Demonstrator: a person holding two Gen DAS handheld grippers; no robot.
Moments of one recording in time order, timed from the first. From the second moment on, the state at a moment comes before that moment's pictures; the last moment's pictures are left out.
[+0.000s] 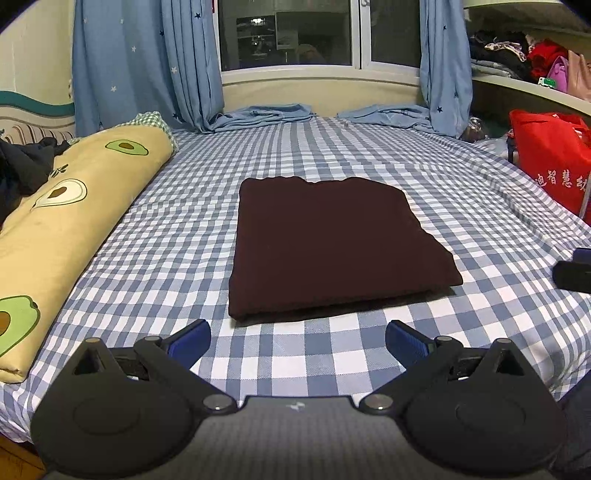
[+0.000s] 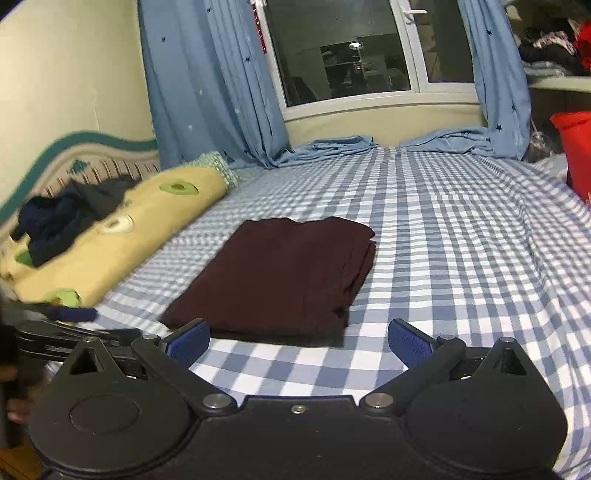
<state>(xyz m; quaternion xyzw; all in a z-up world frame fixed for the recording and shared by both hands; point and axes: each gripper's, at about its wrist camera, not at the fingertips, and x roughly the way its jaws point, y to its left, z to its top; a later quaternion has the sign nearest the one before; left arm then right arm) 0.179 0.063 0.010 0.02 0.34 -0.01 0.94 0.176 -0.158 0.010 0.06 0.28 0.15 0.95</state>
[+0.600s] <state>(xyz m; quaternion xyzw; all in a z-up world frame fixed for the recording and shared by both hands) 0.189 0.071 0.000 0.01 0.36 0.00 0.93 0.199 -0.141 -0.008 0.04 0.31 0.16 0.94</state>
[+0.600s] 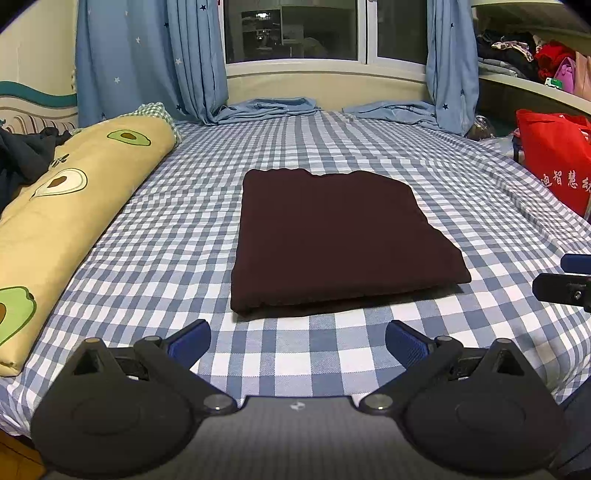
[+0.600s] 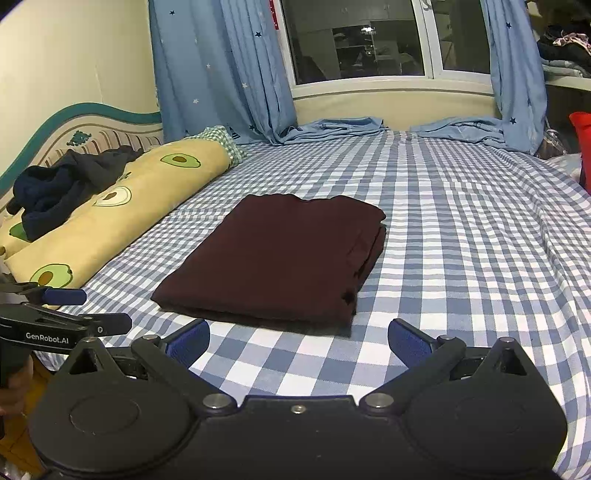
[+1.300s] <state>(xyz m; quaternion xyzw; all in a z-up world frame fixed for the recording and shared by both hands) 0.211 0.080 -0.013 0.00 0.36 -0.02 0.93 0.219 -0.126 -0.019 0.02 0.32 0.15 0.94</state>
